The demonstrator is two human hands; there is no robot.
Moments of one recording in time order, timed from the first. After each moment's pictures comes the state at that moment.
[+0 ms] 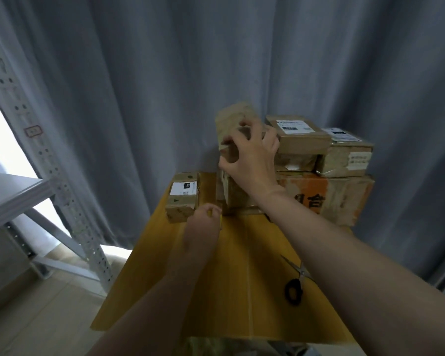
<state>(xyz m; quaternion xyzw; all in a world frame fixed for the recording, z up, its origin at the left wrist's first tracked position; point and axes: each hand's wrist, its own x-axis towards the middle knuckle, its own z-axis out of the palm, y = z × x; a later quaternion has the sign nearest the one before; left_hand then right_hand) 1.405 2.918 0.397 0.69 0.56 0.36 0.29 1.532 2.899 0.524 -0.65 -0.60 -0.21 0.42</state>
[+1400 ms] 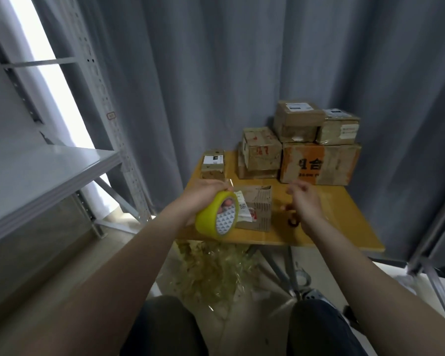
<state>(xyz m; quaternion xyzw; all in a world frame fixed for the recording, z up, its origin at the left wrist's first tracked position) 1.270 2.734 0.516 0.60 0.49 0.27 0.57 1.502 2.681 0.450 -0.68 -0.27 0.34 0.59</state>
